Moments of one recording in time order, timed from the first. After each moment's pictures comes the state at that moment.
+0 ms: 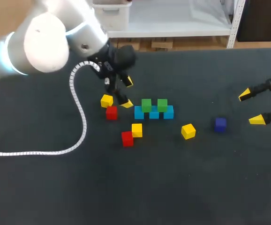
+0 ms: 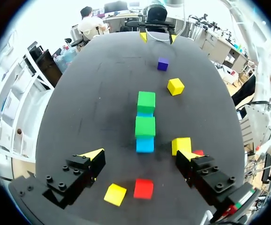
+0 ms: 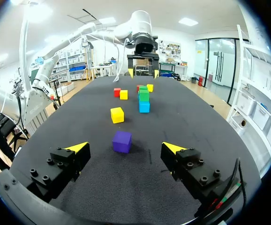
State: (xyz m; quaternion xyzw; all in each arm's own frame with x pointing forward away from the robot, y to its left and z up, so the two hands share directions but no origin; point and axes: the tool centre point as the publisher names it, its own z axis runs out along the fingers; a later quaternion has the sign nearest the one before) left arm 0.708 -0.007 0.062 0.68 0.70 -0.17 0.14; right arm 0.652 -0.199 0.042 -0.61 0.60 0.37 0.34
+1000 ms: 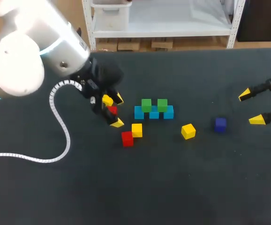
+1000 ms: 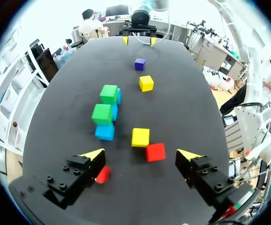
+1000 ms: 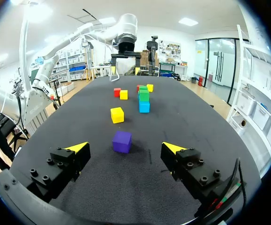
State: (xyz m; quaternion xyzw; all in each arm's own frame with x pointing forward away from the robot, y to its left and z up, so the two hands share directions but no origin) left arm 0.625 0.009 0.067 0.66 0.71 -0.20 0.15; right arm 0.652 -0.199 0.042 -0.61 0.60 0.37 0.34
